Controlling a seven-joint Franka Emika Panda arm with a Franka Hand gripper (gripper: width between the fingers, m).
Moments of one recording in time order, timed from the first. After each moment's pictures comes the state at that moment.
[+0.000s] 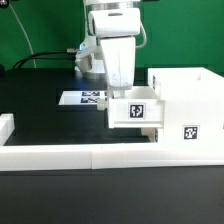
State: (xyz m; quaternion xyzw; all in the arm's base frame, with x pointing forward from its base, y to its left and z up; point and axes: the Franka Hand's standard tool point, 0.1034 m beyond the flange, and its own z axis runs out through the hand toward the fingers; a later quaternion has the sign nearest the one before) arm 0.538 -0.004 0.057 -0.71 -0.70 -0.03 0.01
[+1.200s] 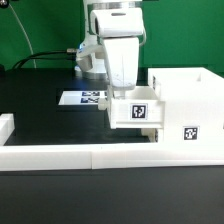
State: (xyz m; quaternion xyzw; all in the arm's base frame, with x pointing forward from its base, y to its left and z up) arm 0.541 -0.004 0.058 -0.69 -0.72 -0.02 -0.01
